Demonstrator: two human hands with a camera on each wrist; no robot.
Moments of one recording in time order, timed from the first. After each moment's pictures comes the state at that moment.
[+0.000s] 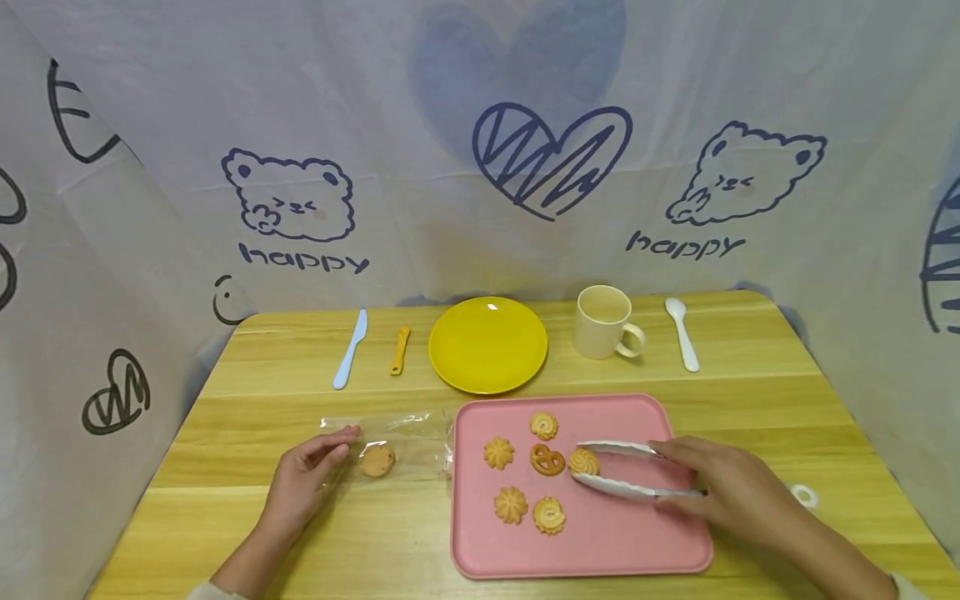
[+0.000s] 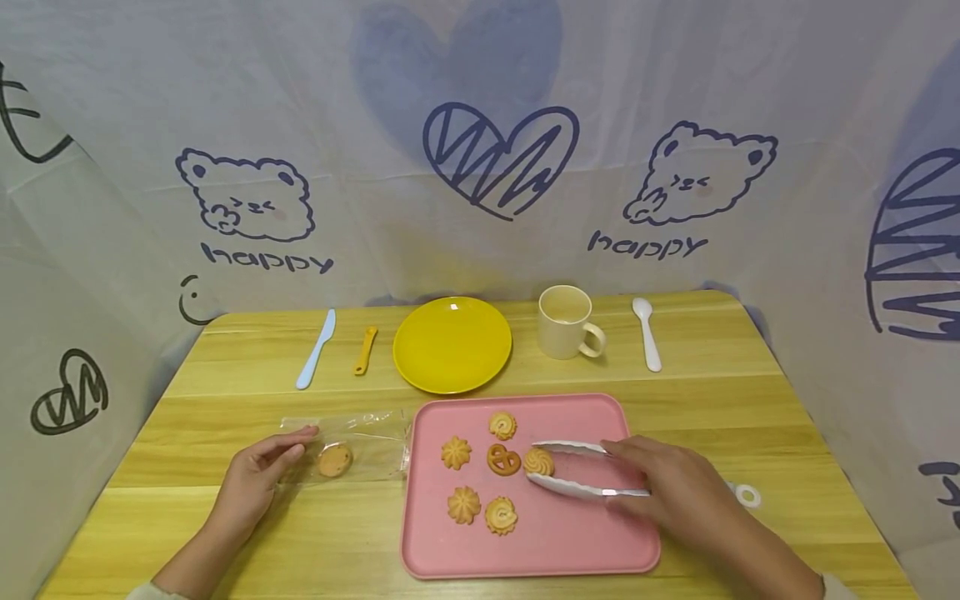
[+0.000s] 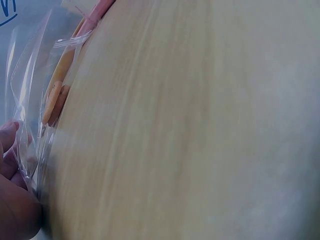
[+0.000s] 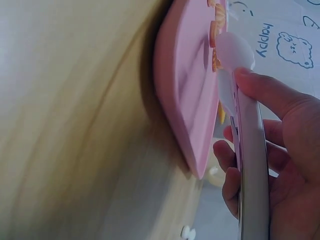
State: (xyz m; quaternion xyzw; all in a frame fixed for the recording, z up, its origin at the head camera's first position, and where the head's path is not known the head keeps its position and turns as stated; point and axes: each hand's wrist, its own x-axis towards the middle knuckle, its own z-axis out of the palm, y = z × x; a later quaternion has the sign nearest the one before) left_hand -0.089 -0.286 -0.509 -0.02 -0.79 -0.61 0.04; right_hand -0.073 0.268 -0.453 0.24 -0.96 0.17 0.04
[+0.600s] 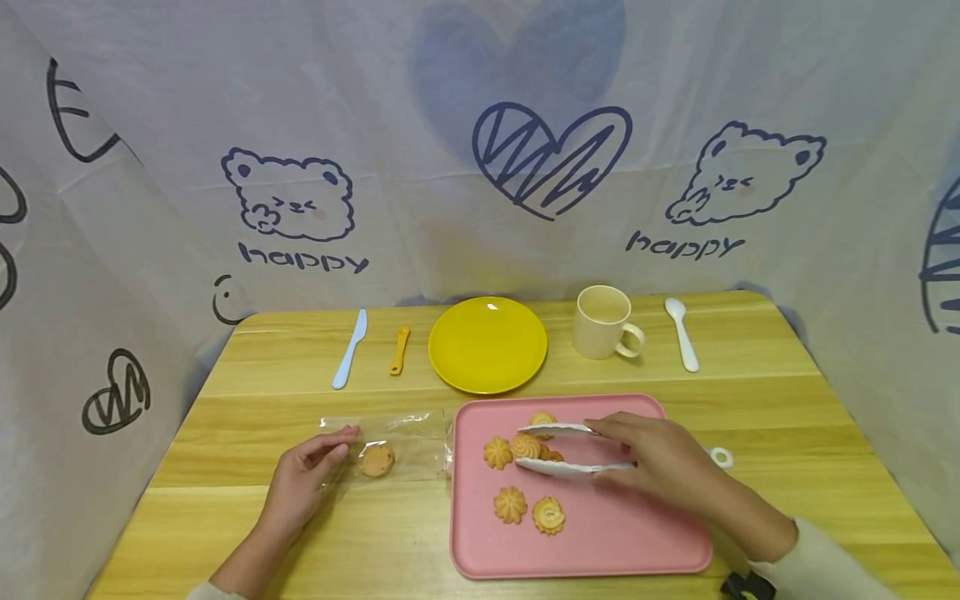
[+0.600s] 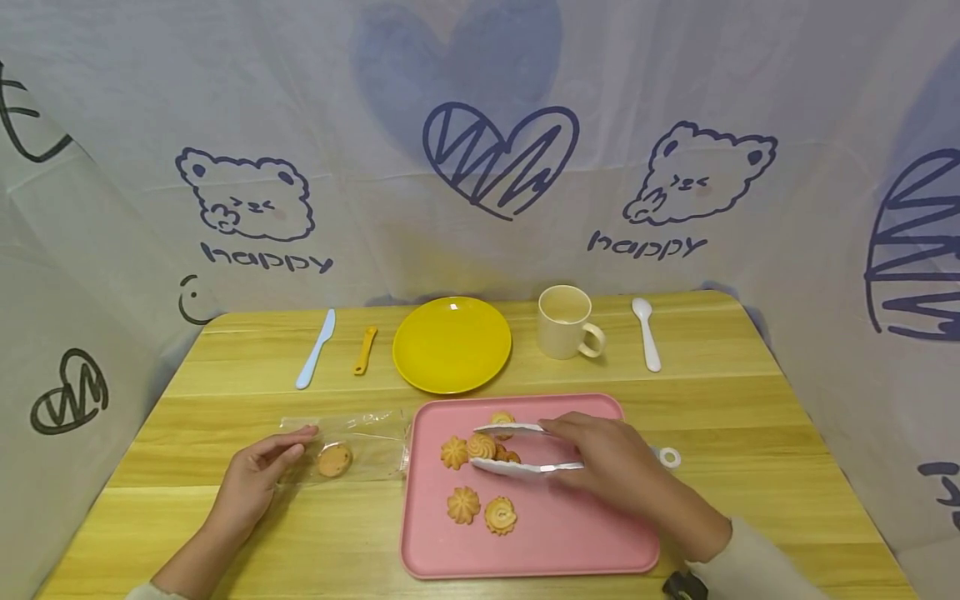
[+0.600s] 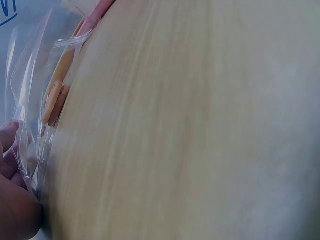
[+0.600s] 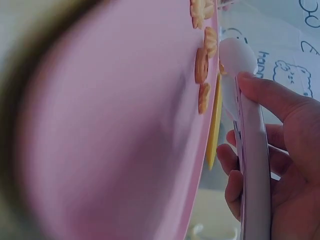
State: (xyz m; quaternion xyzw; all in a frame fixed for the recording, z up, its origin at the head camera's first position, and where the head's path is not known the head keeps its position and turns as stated) left_hand -0.089 -0.286 -0.510 -0.02 -0.79 -0.61 0.04; right_hand -0.108 0.209 -0.453 0.29 -0.93 0.22 0.01
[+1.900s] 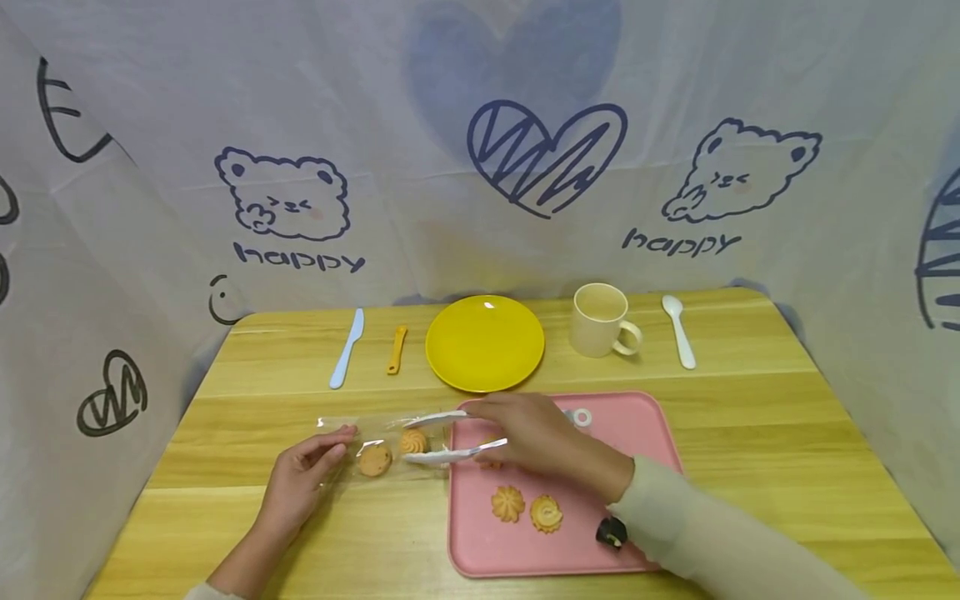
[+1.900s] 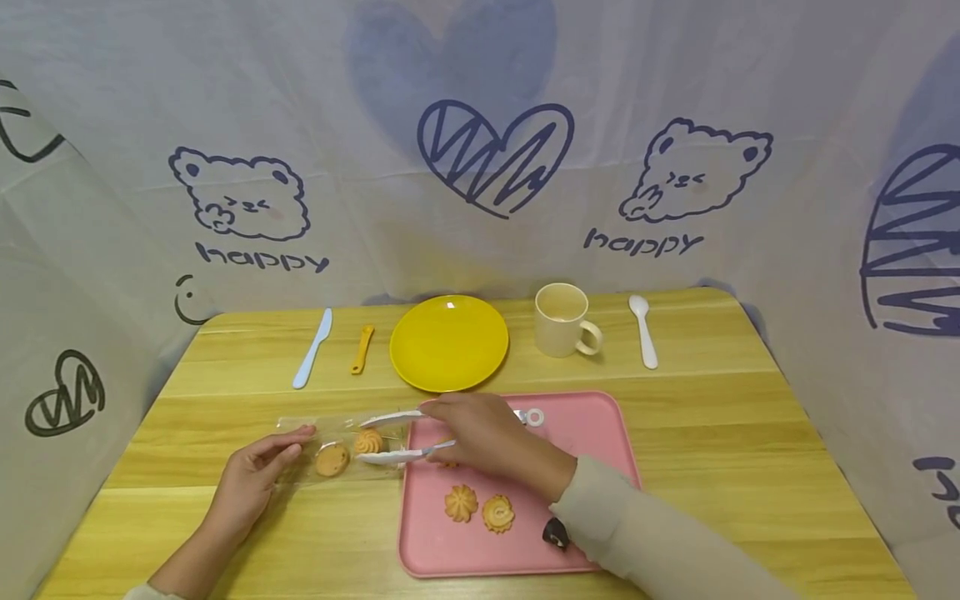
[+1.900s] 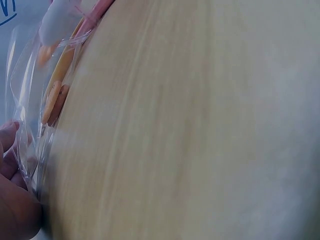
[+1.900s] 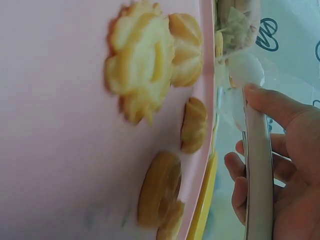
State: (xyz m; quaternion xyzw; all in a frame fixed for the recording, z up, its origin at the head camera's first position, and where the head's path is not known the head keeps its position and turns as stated) left_hand -0.088 -0.284 -0.507 -0.01 -0.79 -0.61 0.03; right_hand -0.150 0.072 -0.447 0.39 -0.90 0.20 -0.01
